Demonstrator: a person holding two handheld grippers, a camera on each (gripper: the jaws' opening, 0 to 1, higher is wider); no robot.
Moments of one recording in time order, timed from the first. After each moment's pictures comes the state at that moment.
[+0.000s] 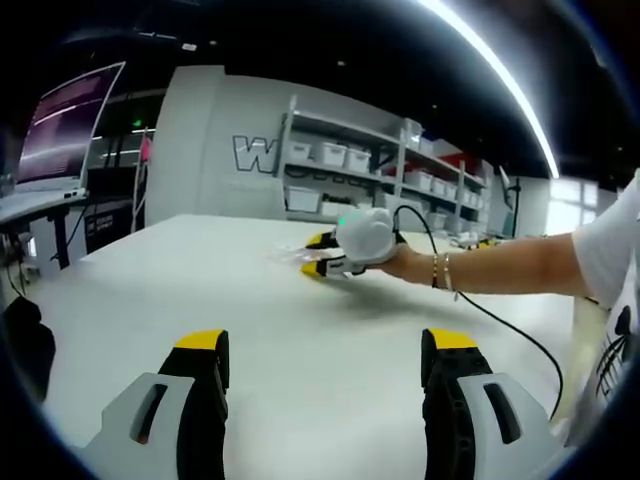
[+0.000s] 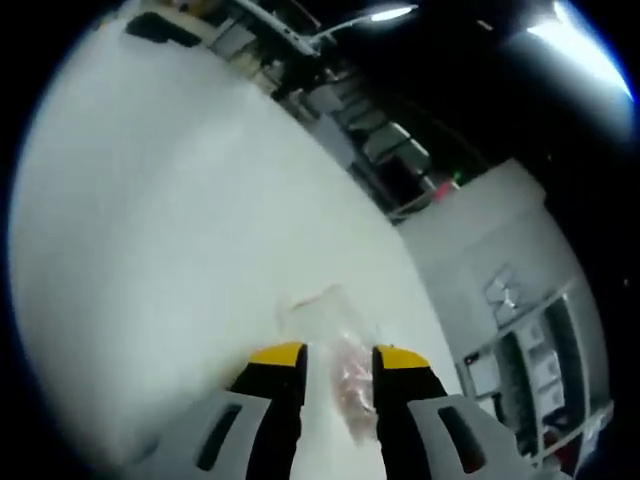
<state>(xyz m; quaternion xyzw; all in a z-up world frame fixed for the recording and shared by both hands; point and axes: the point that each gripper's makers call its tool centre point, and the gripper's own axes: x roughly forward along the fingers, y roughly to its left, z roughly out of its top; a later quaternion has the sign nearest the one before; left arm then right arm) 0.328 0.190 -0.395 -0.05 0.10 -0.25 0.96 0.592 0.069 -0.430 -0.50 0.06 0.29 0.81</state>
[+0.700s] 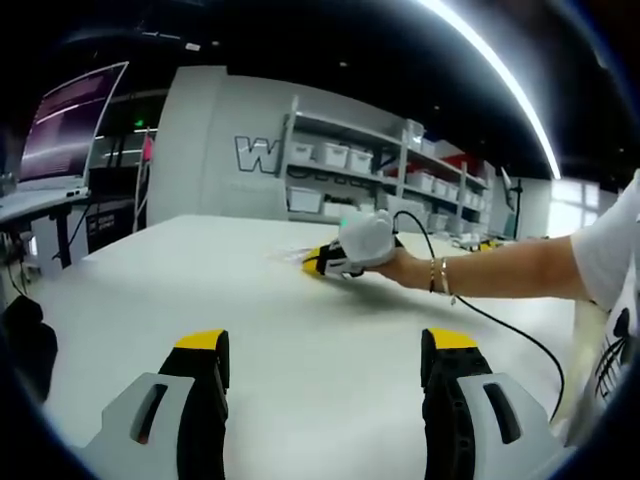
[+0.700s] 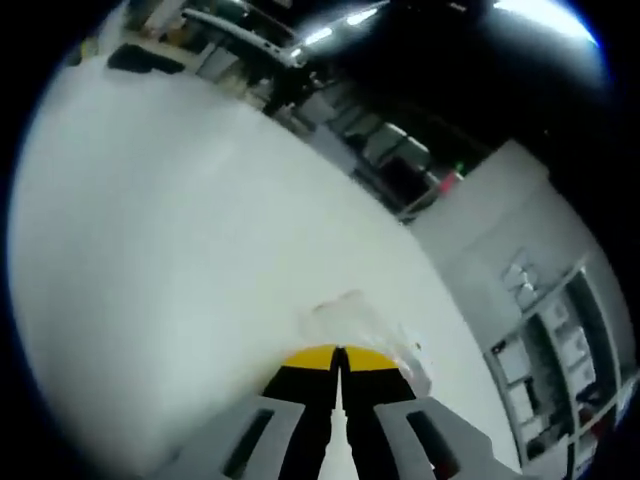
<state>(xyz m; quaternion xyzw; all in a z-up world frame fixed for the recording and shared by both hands) 0.329 0.194 -0.395 -0.05 0.10 -0.25 0.96 0.588 0.075 -0.443 -0.44 0.08 0.32 0.84</state>
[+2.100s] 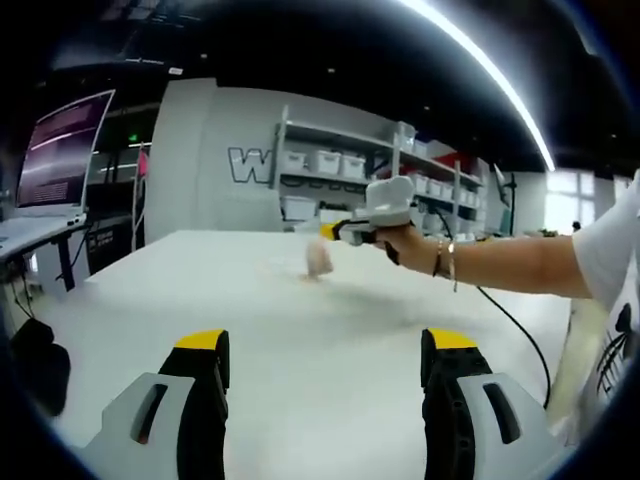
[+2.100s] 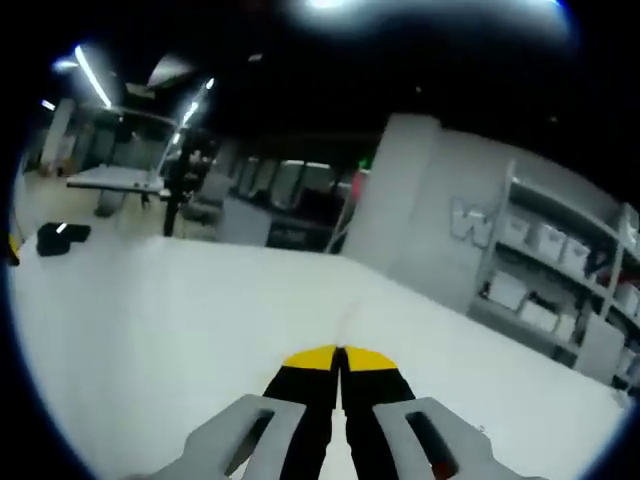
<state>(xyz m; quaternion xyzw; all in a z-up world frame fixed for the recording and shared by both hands) 0.307 0.185 -0.372 -0.03 0.08 -0.25 0.96 0.570 0.025 -0.340 -0.18 0.04 0.23 0.95</state>
